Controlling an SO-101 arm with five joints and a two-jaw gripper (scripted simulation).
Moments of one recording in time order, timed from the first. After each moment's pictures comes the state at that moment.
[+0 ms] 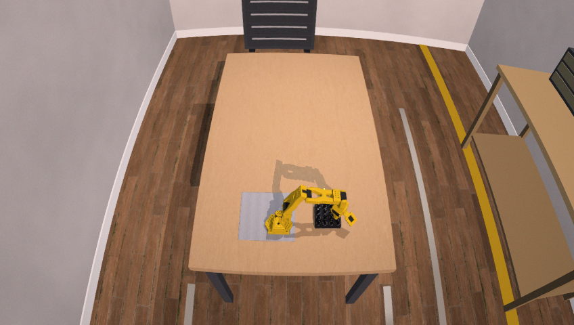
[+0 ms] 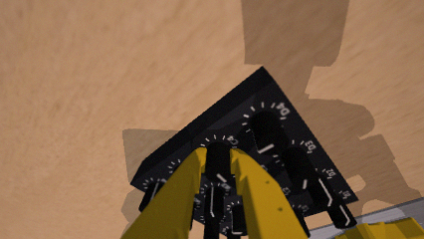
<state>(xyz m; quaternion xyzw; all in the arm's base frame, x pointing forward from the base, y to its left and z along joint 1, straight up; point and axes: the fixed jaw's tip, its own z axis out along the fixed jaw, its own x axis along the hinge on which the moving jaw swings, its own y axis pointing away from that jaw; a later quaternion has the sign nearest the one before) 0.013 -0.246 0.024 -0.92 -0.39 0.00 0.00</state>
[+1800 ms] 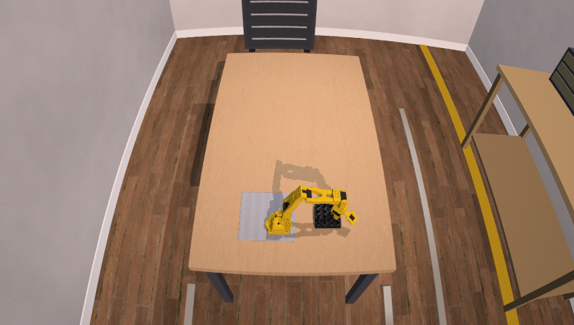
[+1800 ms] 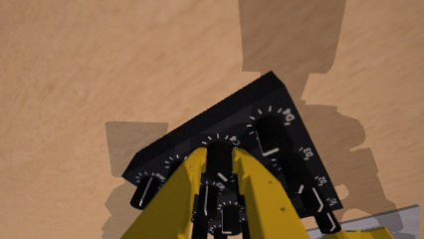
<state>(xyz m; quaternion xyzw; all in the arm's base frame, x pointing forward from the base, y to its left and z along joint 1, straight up) 0.014 -0.246 0.024 -0.89 -0.45 0.00 0.00</state>
